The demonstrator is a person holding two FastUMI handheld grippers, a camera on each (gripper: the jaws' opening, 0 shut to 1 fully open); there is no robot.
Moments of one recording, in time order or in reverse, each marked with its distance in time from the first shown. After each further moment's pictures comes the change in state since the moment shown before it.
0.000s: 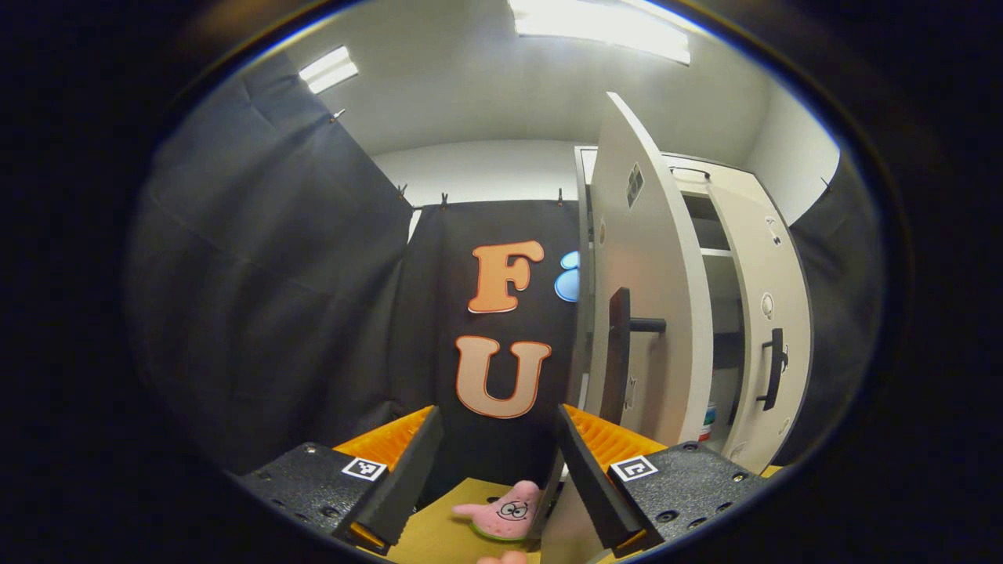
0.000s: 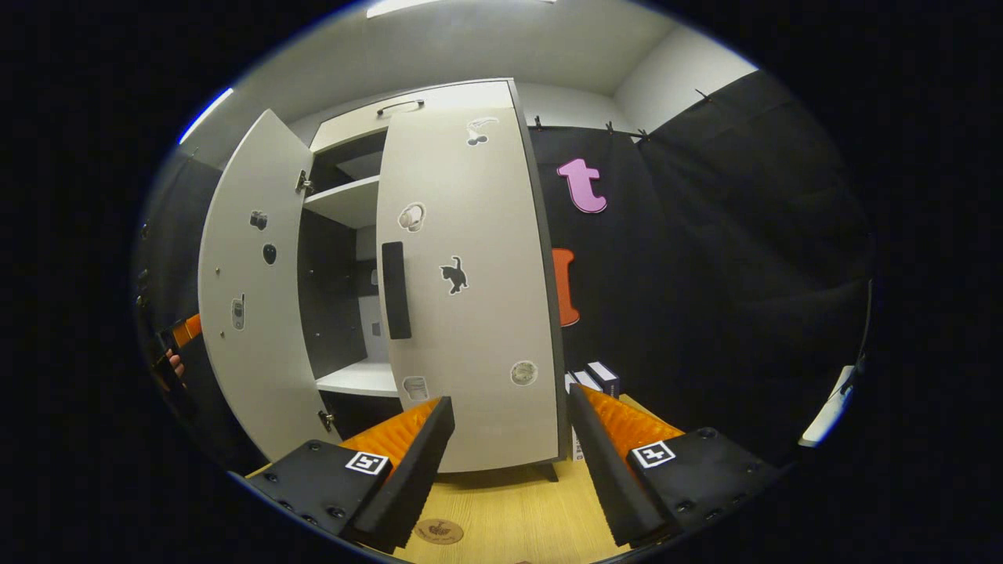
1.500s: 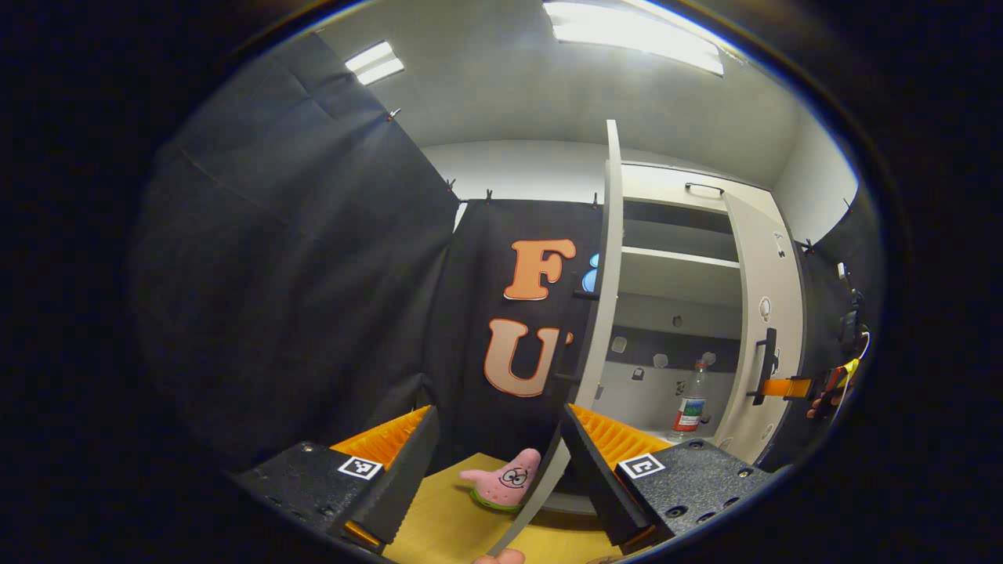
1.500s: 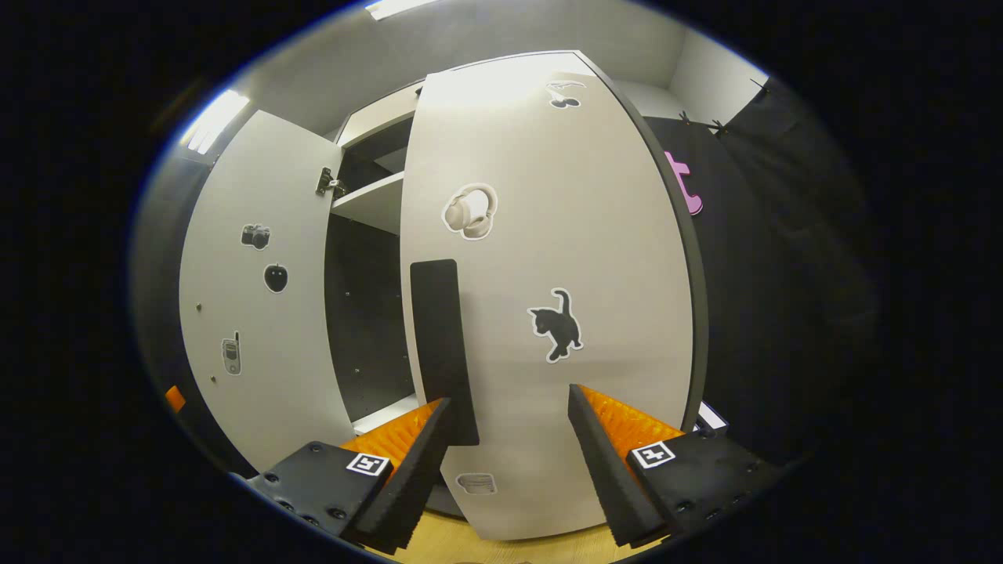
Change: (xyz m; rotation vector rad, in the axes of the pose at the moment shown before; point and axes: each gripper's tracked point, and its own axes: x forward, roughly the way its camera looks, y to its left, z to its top) left arm -0.123 0.035 -0.018 -0.078 0.033 0.214; right arm 0.161 0.116 0.043 -0.003 -0.018 0.273
